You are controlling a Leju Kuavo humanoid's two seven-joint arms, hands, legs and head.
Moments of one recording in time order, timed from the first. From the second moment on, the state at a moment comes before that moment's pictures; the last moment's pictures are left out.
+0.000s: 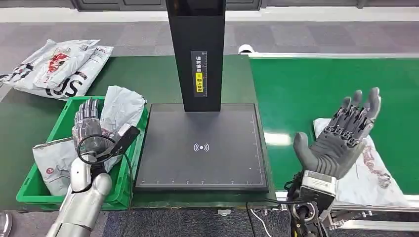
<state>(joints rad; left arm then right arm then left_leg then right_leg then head) -0.36 0.04 0.01 -1.04 -1.18 0.62 -0.06 -0.08 0.18 0.17 -1.73 0.48 -0.70 -0.54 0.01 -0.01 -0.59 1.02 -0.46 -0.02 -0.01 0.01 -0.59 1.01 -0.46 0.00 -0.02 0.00</state>
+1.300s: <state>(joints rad) -0.27 -0.19 -0.08 -1.57 -0.29 0.61 -0.52 -0.07 0.24 0.09 -1.63 0.79 -0.70 -0.46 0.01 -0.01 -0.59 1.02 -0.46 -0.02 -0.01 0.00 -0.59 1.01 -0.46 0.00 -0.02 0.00</state>
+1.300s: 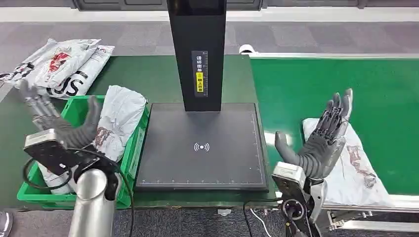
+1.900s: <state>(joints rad) -0.26 -0.14 -0.33 -1.51 -0.29 0.44 -0.47 -0.04 0.29 -0.58 -1.45 1.48 -0.70 -0.06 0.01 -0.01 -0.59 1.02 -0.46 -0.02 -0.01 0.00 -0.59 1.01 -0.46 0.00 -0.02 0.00</state>
